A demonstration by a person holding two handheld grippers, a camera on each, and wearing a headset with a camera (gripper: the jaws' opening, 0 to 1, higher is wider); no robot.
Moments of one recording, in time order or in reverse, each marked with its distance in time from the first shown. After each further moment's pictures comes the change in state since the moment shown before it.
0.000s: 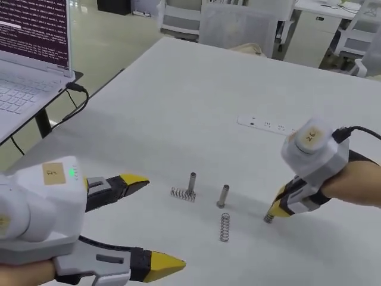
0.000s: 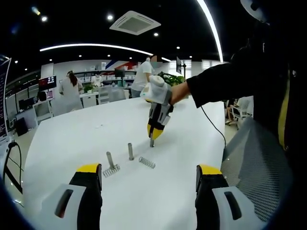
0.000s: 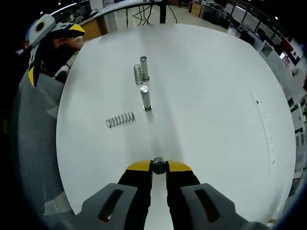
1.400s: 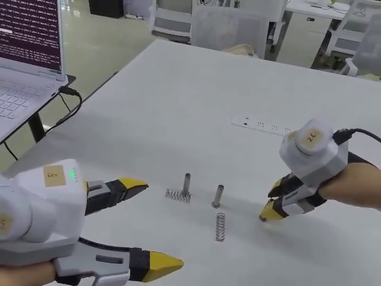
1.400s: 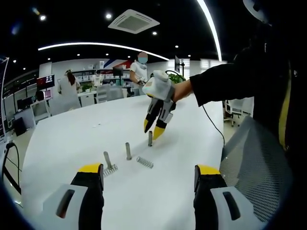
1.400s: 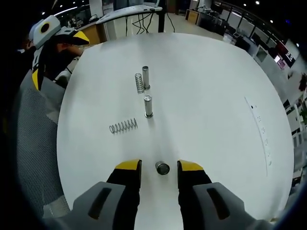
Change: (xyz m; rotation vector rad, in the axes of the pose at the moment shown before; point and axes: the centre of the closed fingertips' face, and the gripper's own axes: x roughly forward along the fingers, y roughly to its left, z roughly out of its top) left arm 0.005 -0.003 -0.001 0.001 0.013 -0.017; right arm -0.013 0.005 0.009 -0.002 -0.084 -0.039
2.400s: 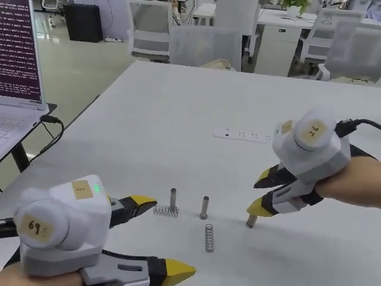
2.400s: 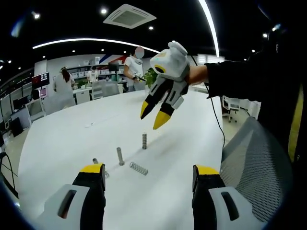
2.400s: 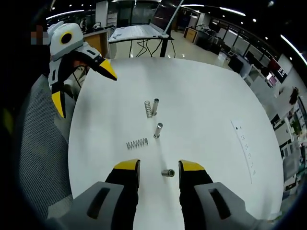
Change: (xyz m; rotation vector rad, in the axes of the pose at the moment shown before) left arm 0.037 -0.014 0.011 0.008 0.056 -0.032; right arm -0.060 0.026 0.033 -0.061 -0.155 -0.087
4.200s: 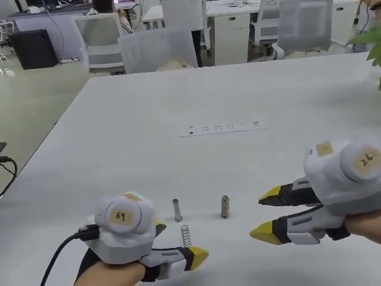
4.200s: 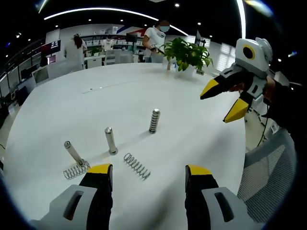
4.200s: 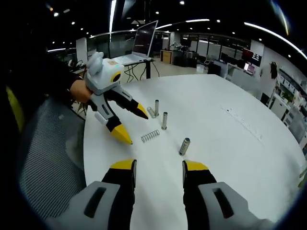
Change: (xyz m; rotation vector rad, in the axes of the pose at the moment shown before) left arm 0.097 0.010 -0.049 -0.176 0.241 0.098; right arm -0.037 0.042 -0.063 0.275 -0.288 -0.057
